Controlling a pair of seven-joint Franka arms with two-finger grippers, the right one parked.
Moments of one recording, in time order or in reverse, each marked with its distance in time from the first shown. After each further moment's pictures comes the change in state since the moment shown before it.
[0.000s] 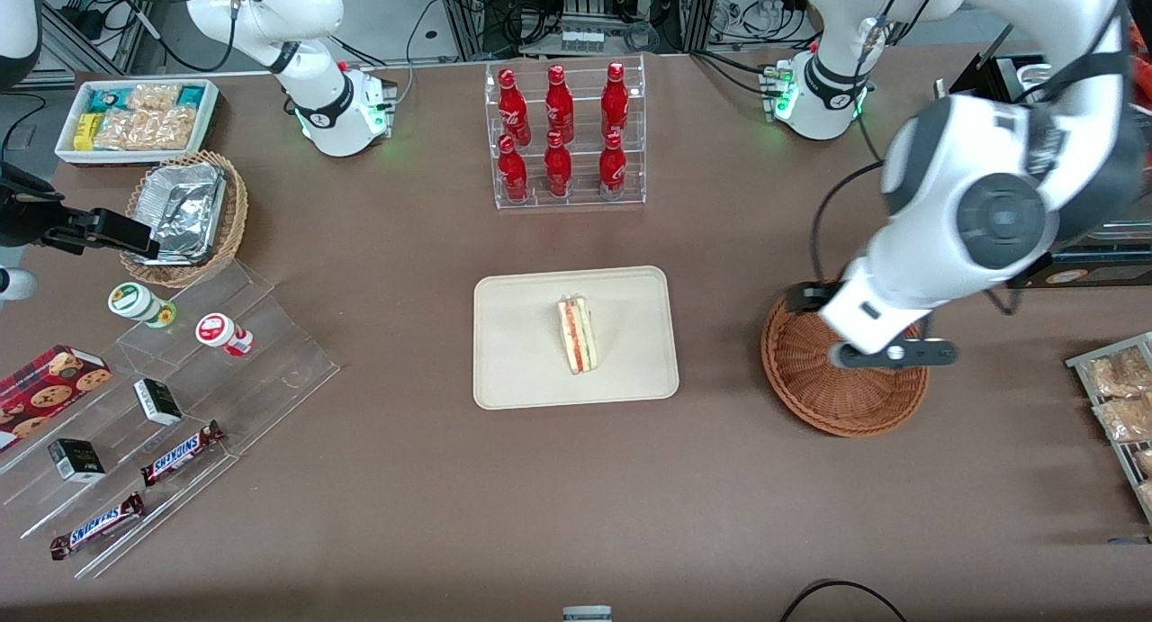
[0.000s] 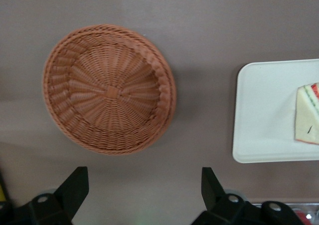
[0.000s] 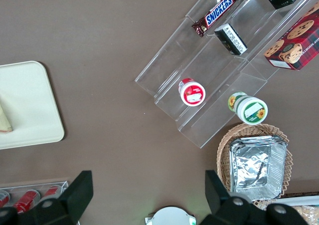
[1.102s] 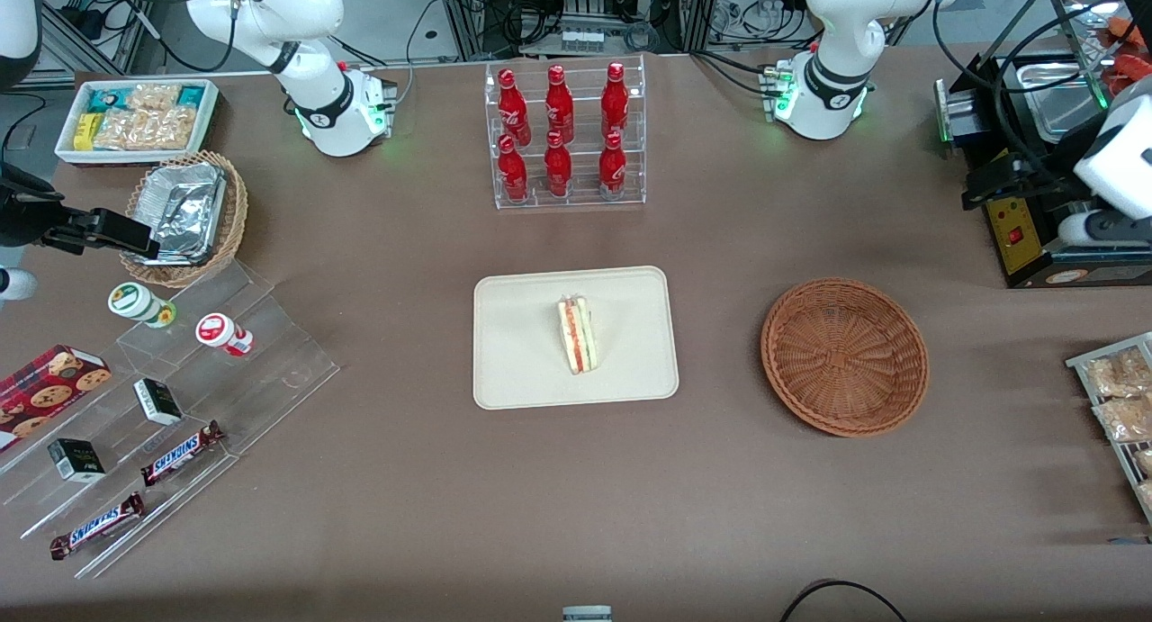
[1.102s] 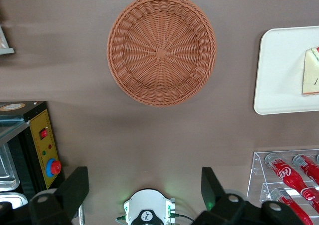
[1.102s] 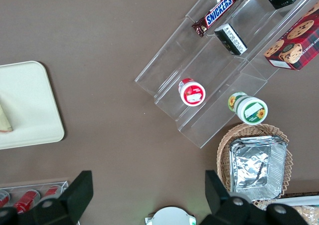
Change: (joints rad) arm 0.262 -0.266 -0.018 -0.010 -0.035 -0.254 0.220
